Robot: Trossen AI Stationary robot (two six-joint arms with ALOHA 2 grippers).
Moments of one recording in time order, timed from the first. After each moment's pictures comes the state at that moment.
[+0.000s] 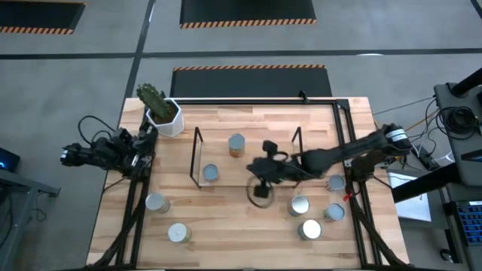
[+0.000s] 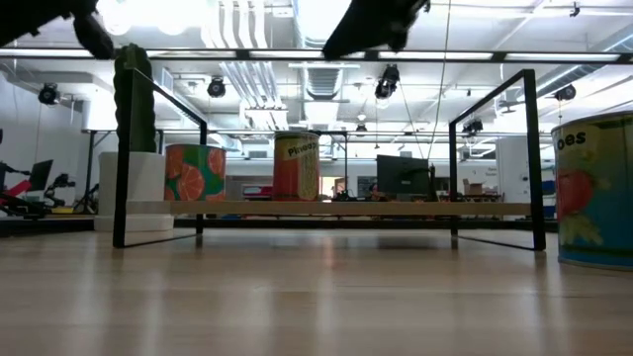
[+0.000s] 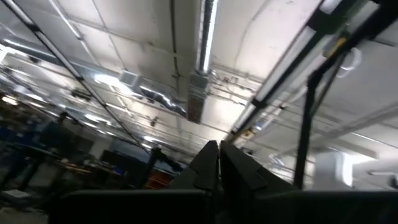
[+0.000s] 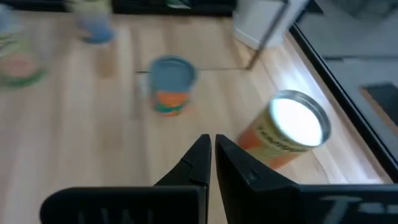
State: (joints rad) left arm -0.18 0.04 0.10 0.69 -0.29 -0.18; right arm 0.25 1.58 1.26 -0.32 0.43 0.13
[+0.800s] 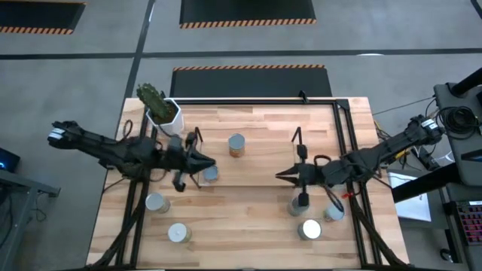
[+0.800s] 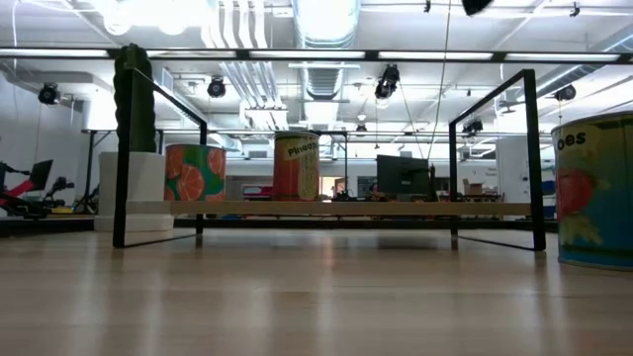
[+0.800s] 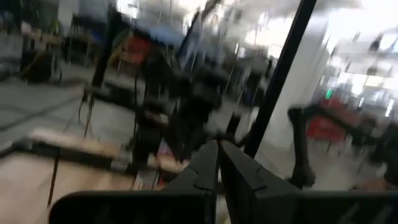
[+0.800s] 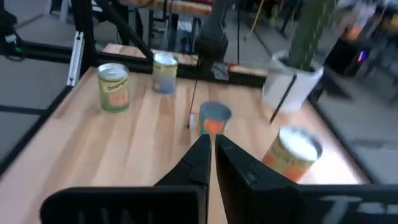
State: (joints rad) left arm -0.26 0.97 0.77 0.32 -0.17 -0.30; right arm 0.43 1.08 0.84 -0.08 0.44 0.04
